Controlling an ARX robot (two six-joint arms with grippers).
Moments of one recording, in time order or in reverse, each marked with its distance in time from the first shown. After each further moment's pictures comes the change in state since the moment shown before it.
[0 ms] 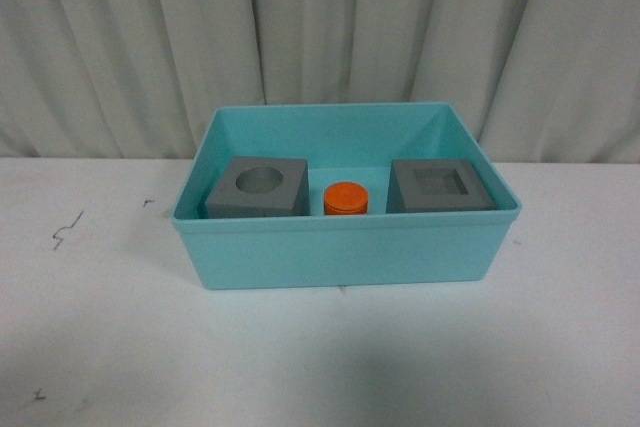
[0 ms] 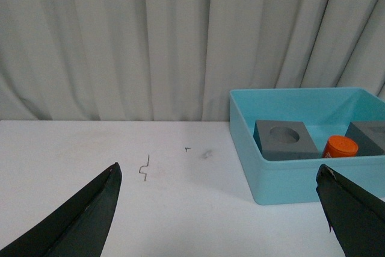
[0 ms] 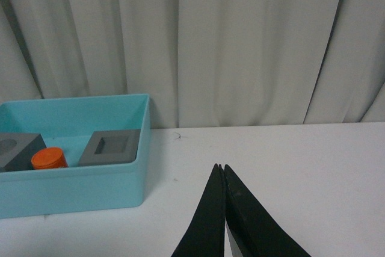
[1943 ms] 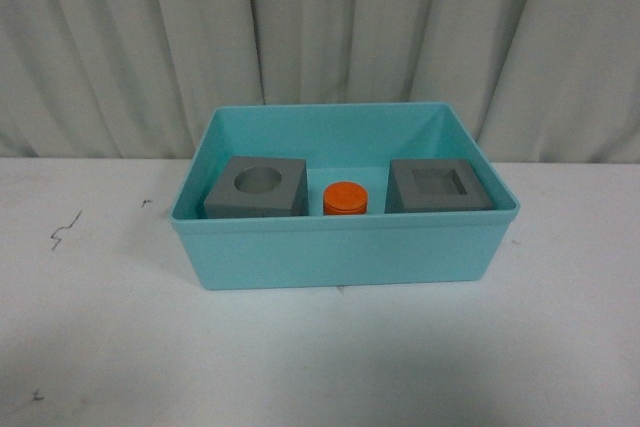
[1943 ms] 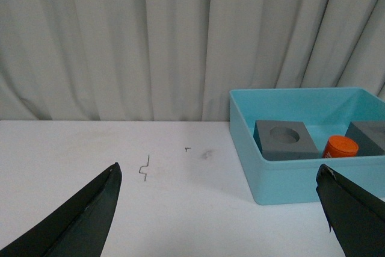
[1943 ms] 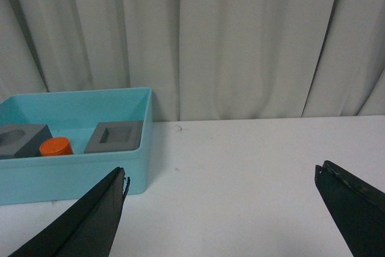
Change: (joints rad) left arm 0.000 0.000 0.000 0.000 0.000 0.000; right arm 0.000 -0.344 0.000 -0.352 -0.002 0.002
